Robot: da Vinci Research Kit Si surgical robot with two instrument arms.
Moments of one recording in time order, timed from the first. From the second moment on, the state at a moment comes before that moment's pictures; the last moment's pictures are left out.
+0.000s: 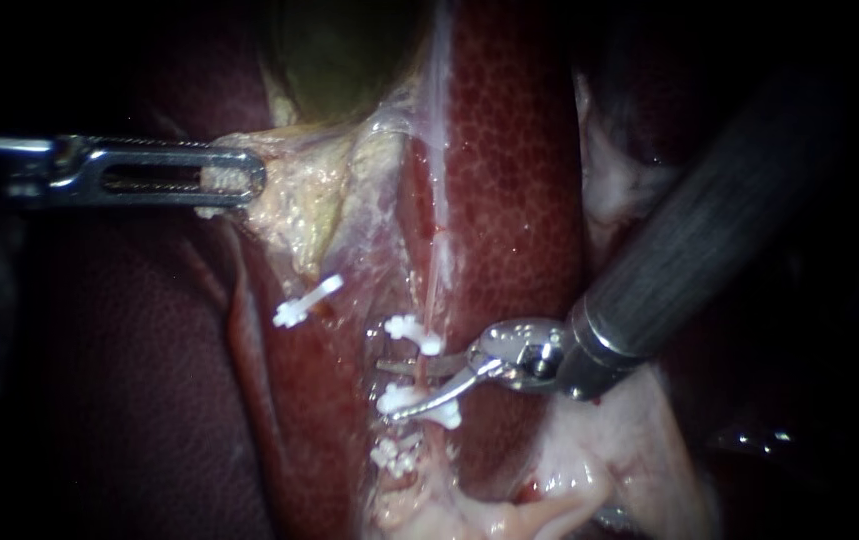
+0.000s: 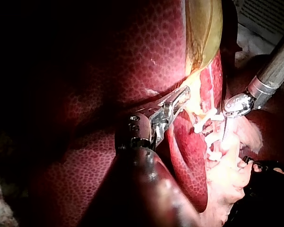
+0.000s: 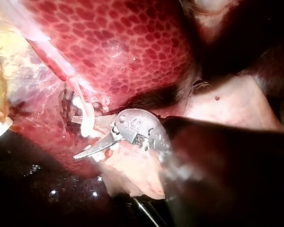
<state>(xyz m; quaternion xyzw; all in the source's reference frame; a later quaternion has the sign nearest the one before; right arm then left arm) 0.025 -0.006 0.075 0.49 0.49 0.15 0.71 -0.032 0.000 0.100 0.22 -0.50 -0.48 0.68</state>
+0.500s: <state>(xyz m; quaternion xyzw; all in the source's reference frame) 0.025 -0.006 0.075 0.50 0.49 0.16 0.70 -0.033 0.000 0.100 0.22 -0.50 -0.48 0.68</state>
